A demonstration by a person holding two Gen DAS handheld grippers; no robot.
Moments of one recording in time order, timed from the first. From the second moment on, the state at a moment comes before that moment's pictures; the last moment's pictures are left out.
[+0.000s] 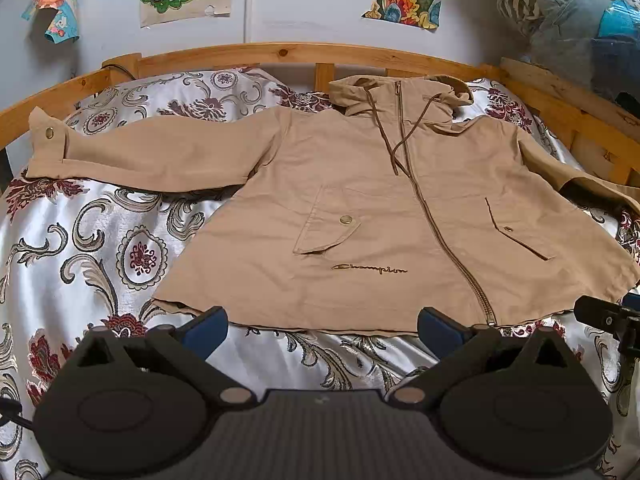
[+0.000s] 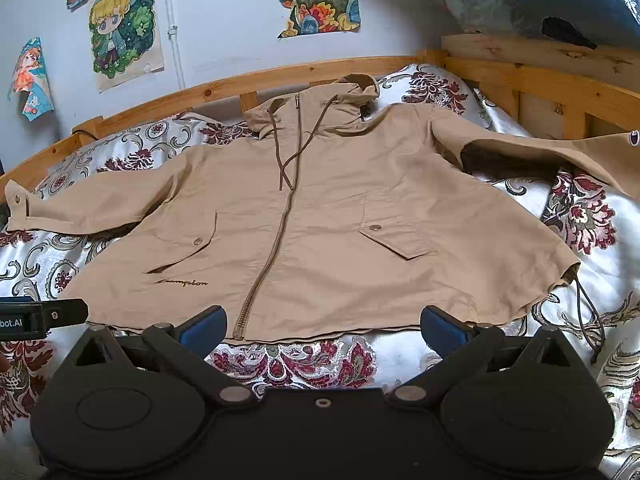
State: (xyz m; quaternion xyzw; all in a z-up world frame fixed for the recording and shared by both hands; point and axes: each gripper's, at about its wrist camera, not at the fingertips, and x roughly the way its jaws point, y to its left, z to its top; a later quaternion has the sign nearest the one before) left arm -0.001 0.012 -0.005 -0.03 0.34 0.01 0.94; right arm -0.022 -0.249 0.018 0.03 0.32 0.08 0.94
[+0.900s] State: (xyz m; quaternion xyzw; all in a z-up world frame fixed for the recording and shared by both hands) left arm 0.091 -0.047 0.034 0.08 0.39 -0.06 0.92; right arm -0.037 -0.307 0.041 0.15 0.26 -0.01 0.95
